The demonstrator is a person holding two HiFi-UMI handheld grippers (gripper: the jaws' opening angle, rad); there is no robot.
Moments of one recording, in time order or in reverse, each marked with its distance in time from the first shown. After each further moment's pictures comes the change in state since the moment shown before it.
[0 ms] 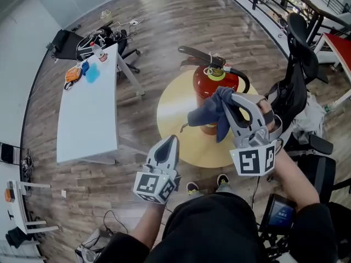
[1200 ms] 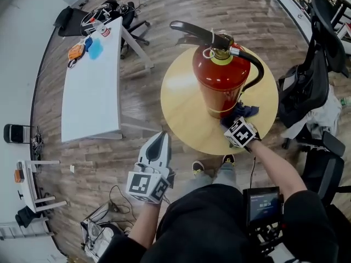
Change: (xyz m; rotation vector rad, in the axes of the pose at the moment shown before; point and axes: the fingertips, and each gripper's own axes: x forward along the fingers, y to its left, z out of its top) left arm -0.015 0.022 -0.033 -0.005 0.113 0.176; right arm -0.021 0.349 -0.223 0.848 0.637 0.888
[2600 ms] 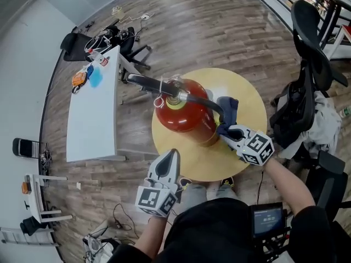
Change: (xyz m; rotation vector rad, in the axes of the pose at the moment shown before) left arm 0.085 -0.088 0.003 0.044 0.003 -0.032; right arm -0.141 -0.074 0.070 -0.007 -0.582 0.154
